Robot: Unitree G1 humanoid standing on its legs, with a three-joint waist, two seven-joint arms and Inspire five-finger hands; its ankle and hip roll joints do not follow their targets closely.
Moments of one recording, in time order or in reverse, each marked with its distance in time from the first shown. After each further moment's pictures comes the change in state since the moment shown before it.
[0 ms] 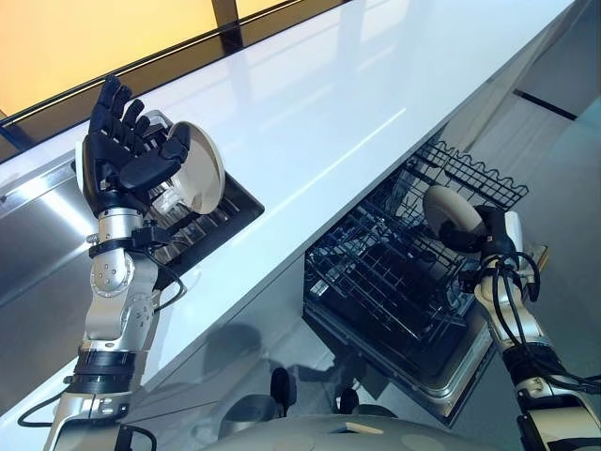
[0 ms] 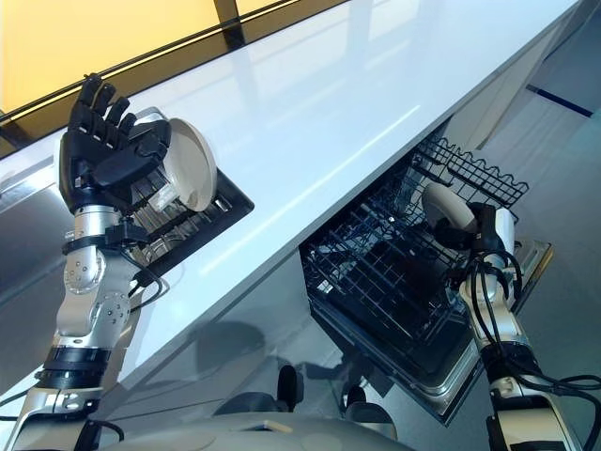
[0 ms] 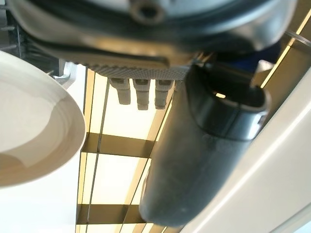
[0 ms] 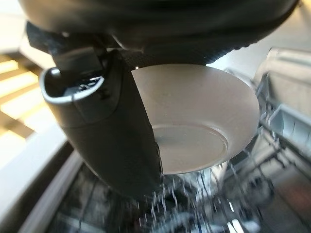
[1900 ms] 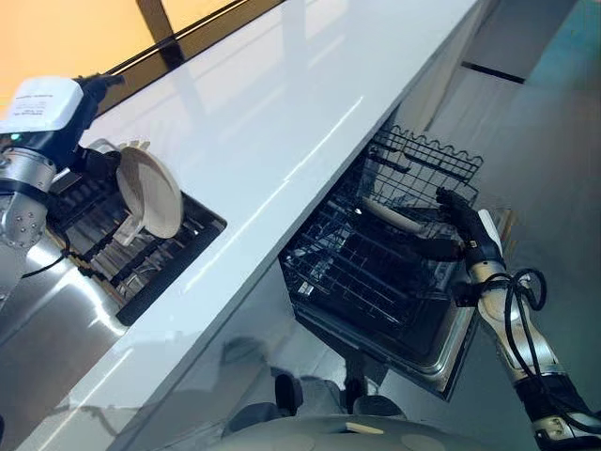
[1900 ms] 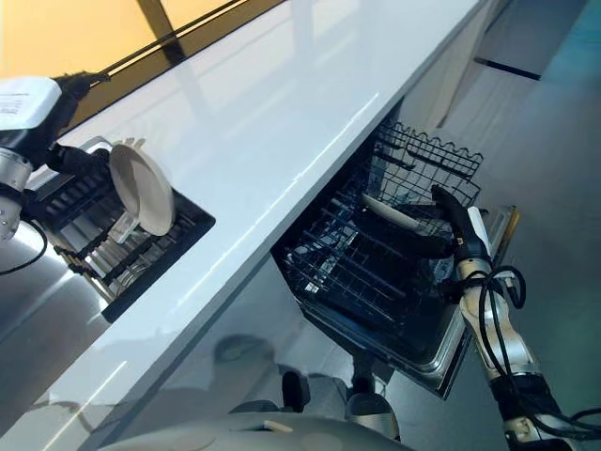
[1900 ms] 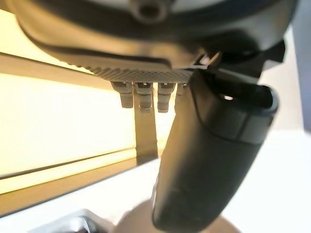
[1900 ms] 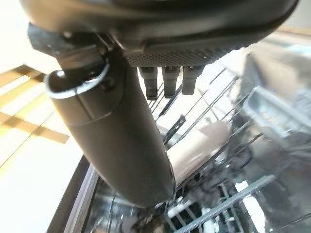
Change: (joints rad) left arm -0.125 0.703 -0.145 0.237 1.007 0.254 -0.148; right arm 0.205 -0.029 -0.010 -0.316 0.114 -0.068 0.174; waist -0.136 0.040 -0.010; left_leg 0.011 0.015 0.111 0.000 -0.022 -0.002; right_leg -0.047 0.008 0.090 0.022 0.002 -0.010
